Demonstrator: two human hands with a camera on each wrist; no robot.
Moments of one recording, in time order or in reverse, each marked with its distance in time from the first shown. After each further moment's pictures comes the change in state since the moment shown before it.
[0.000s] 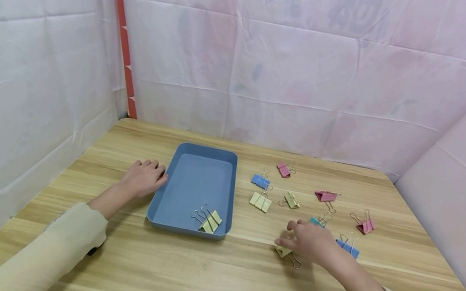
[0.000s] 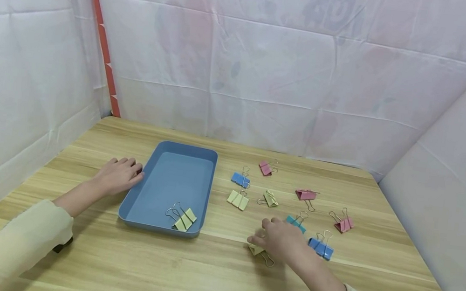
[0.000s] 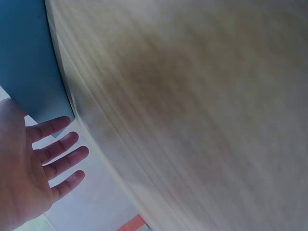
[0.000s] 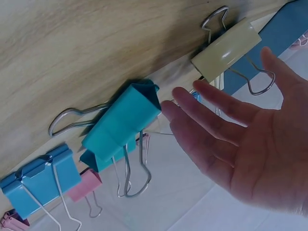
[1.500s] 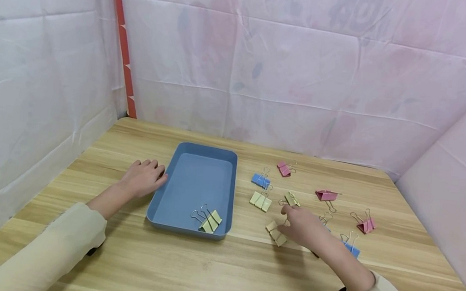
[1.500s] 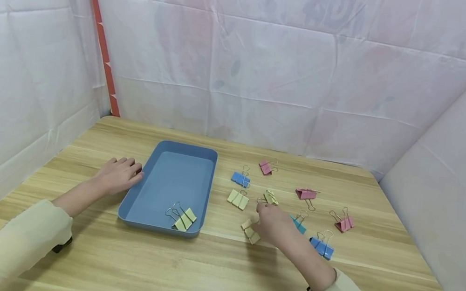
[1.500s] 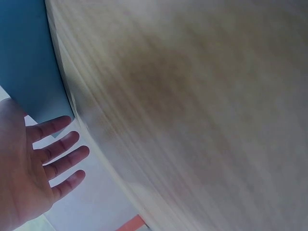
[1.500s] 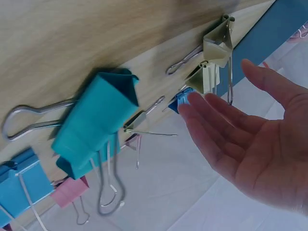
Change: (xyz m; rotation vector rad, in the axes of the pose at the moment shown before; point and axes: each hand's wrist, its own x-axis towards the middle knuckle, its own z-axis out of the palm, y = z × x) left_hand 0.001 -0.001 -0.002 -0.014 0.004 0.012; right_hand 0.023 -0.006 -0.010 0.093 0.118 -0.066
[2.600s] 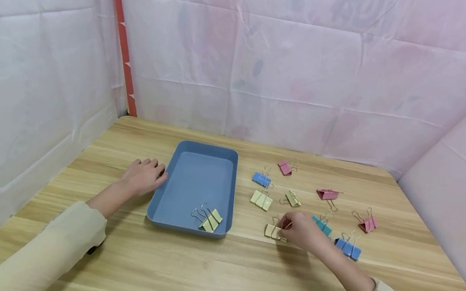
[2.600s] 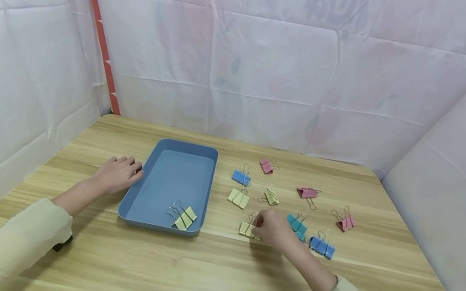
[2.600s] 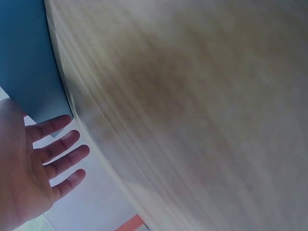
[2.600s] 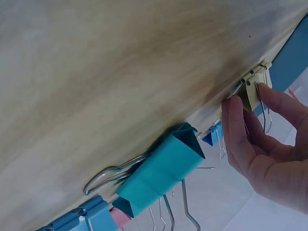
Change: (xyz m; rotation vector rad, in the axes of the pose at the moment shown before) left_hand 0.001 -0.001 0.001 -0.002 -0.019 -0.002; right_hand 0.000 0.011 0.022 0.324 0.043 0.069
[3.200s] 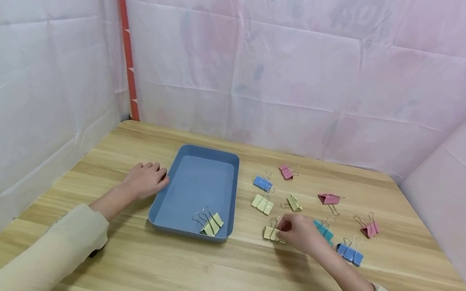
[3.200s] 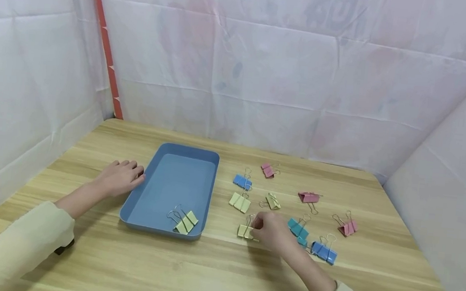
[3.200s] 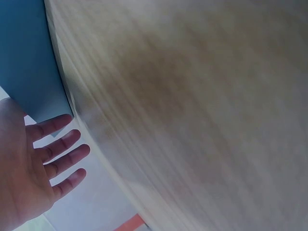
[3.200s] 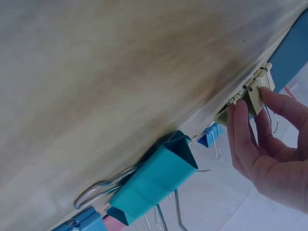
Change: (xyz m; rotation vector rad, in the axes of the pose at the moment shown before) left_hand -0.002 0.001 -0.001 0.004 -0.004 0.008; right_hand 0.001 -0.002 0.004 0.028 0.043 -0.020
